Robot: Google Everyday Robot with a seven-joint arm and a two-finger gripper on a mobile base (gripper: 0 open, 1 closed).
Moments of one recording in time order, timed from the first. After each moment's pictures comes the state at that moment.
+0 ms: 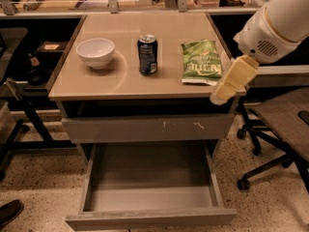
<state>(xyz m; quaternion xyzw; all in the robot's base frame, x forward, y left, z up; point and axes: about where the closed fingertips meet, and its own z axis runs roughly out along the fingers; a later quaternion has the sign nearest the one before) 0.521 -0.172 0.947 -0.52 0.81 0.02 0.26</state>
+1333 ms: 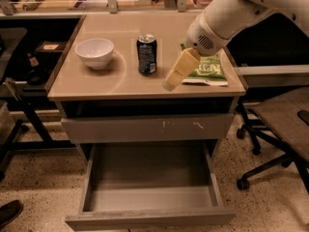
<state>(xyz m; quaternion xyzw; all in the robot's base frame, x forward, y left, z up) 0.595 -0.070 0.917 -0.54 0.79 0.11 0.28</state>
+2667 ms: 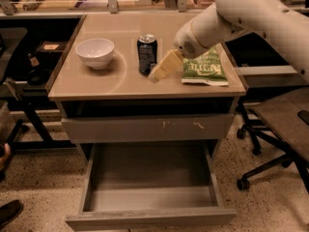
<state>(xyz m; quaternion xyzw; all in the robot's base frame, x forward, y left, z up) 0.664 -0.043 0.888 -0.50 0.78 0.15 0.35</state>
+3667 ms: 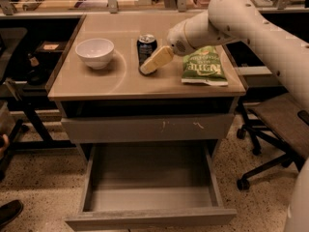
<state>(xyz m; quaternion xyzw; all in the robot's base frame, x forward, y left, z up) 0.721 -0.017 0.880 -0.49 0.74 0.18 0.42</state>
